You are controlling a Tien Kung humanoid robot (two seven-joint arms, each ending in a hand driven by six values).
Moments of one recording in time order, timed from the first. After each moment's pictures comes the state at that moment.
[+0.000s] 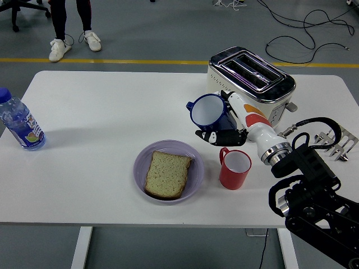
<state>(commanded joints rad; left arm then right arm) -0.05 0.04 -0.55 -0.18 0.63 0.05 0.13 0.57 -0.32 0.66 1.76 -1.74 -0.39 -0.54</state>
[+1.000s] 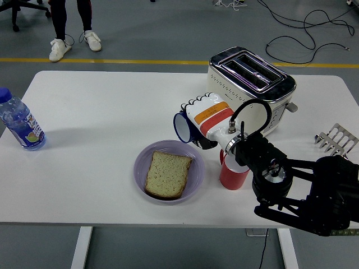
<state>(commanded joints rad) -0.04 0.03 -0.54 -0.18 0.60 0.06 0.13 1.00 -0.26 0.15 1.44 -2.11 -0.23 -0.62</state>
